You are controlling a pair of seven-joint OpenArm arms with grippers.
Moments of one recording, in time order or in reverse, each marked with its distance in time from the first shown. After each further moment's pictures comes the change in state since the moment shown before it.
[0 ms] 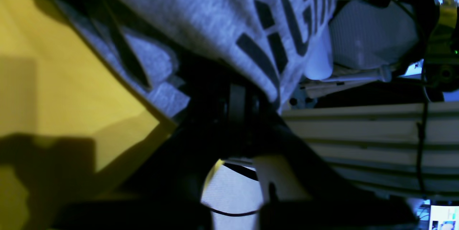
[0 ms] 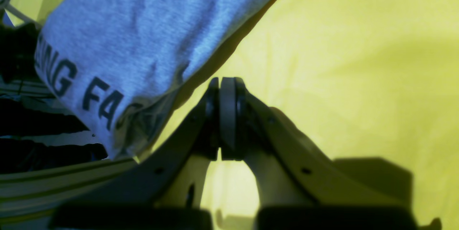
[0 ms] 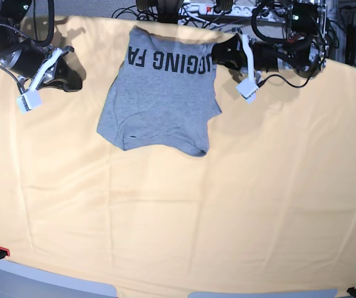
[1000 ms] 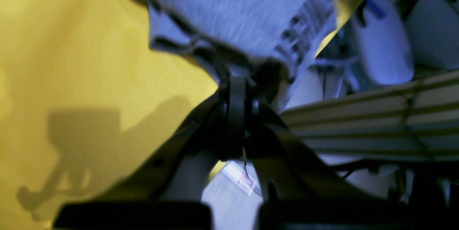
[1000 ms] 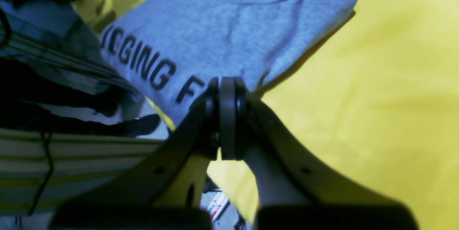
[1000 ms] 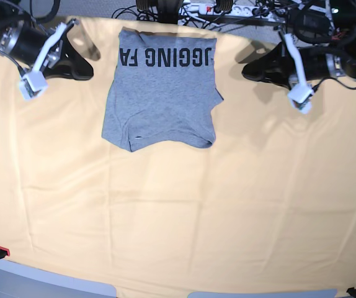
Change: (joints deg) left arm 4.9 -7.6 -20.6 18.1 -8.8 -2.6 1.4; right arm -7.2 0.0 2.9 16.5 11.8 0.0 -4.1
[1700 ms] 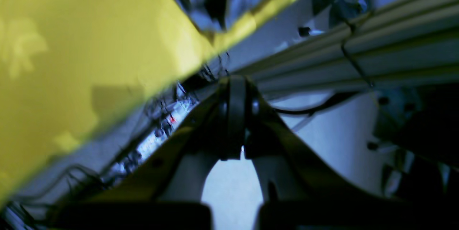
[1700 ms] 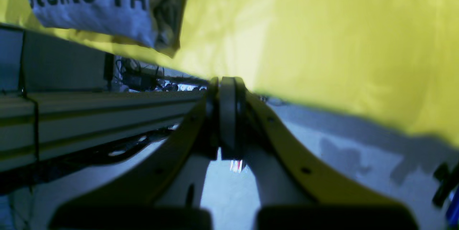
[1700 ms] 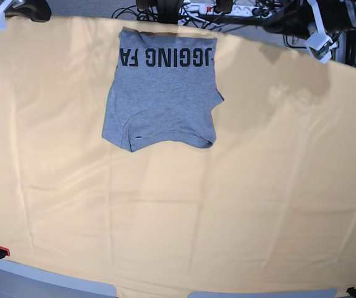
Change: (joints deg) left arm 28.1 -1.4 -18.4 16.8 -2.0 1.5 -0.2; right arm -25.4 -9.6 25.4 3.6 3.8 0.0 0.3
